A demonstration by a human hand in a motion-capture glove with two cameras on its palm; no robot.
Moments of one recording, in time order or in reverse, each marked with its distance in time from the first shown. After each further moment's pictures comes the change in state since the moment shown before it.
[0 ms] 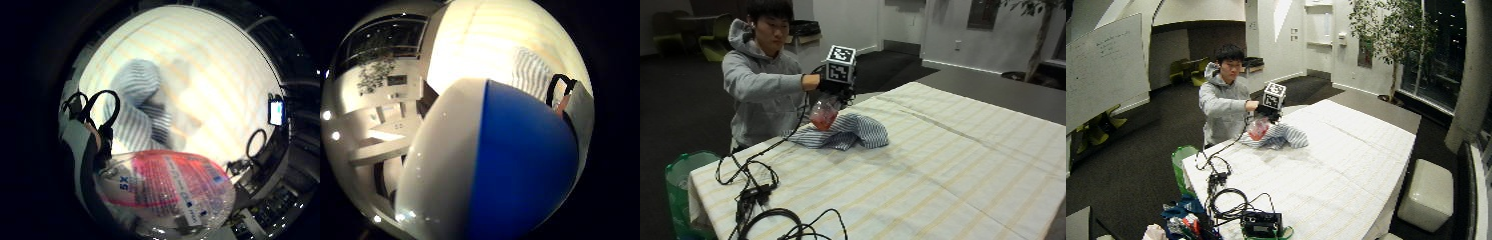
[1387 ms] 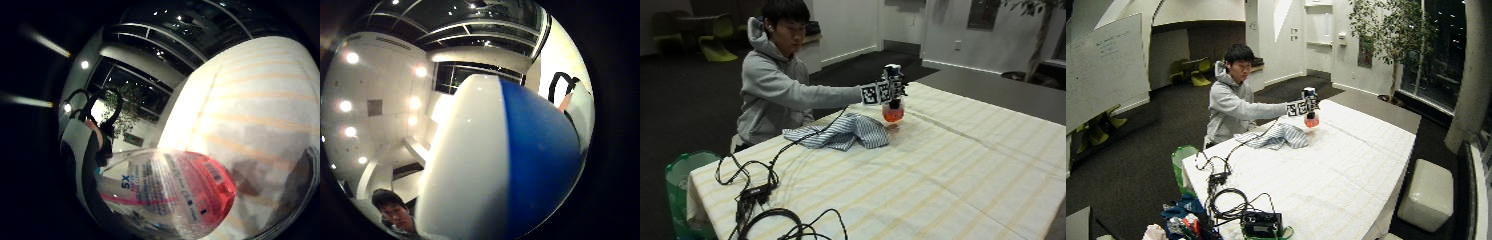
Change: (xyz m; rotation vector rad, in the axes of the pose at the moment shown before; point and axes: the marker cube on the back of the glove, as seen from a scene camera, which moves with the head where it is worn) arm -0.130 -0.189 0.087 0.741 -0.954 -0.073
